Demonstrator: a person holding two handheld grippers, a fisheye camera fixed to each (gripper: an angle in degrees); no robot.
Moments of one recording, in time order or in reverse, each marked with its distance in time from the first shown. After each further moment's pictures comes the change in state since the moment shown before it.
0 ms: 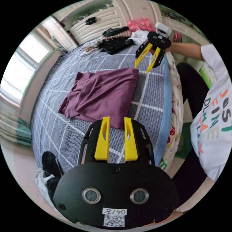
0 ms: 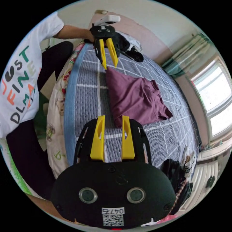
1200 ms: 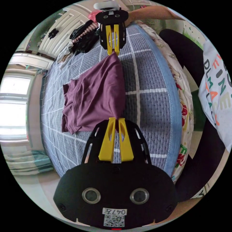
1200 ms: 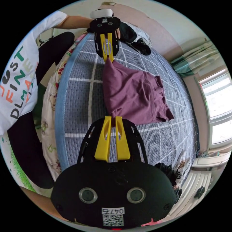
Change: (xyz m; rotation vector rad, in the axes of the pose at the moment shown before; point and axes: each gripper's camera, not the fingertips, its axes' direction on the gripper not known) left arm 0.027 -0.030 0.018 -0.109 -0.068 0.334; right arm -0.003 -0.042 0.006 -0.135 -0.029 -0.124
